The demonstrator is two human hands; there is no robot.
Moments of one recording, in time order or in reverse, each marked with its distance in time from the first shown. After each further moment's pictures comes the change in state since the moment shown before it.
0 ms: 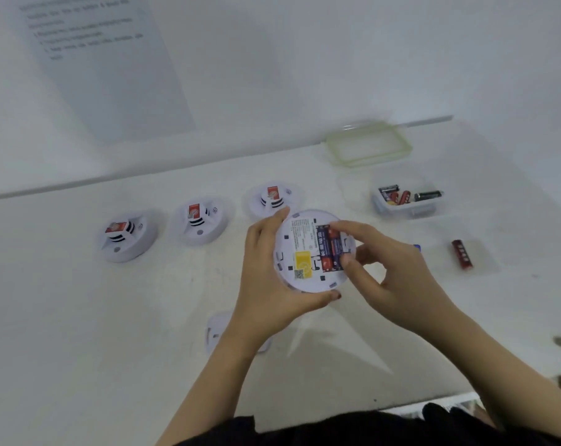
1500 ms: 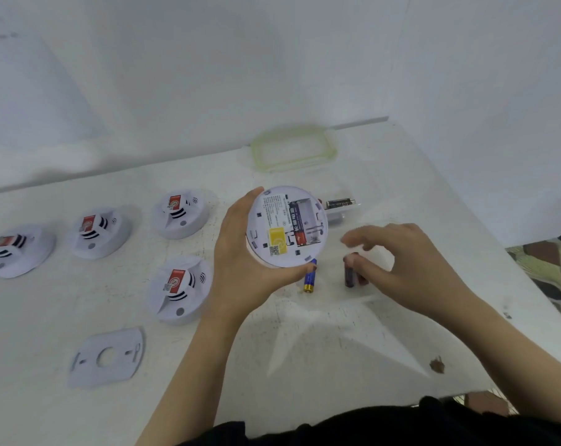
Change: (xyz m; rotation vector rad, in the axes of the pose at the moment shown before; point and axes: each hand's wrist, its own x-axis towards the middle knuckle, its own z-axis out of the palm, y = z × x) left_hand 0.056 0.032 0.140 0.143 0.115 0.050; right_hand -0.022 0.120 -0.142 -0.300 -0.110 0.121
